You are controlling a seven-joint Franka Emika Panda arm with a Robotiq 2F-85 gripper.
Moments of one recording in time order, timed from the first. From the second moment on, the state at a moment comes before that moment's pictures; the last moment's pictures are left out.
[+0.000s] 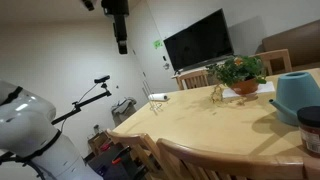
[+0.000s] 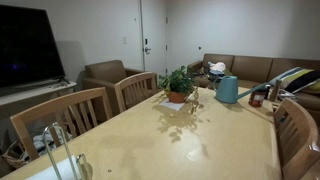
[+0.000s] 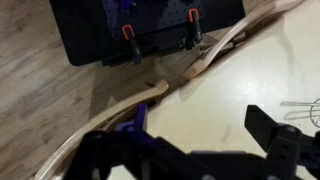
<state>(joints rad) -0.11 -0.42 -0.26 -2.13 0.05 1.43 -0.07</state>
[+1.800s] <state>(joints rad) -0.16 0.09 -0.25 -1.92 0.38 2.32 0.40</state>
